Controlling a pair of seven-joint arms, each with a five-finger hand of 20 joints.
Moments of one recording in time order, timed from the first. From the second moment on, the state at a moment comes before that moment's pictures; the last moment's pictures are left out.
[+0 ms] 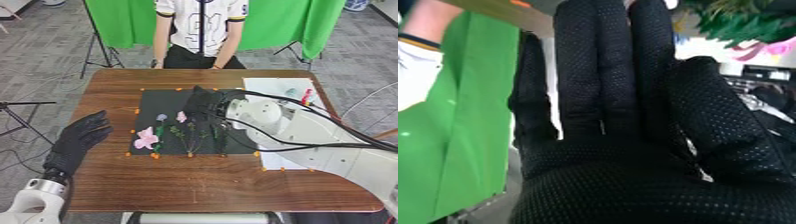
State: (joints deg) left arm 130.1 -53.5 -102.5 -120.6 45.5 4.7 6.4; right arm -36.3 -55.0 11.6 -81.0 -129.6 6.2 -10.9
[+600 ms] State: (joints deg) left arm 131.3 -54.0 -103.5 -121.1 45.5 4.8 6.9; right arm -53.5 -46.6 37.2 -94.8 -120.3 13.3 -6.7
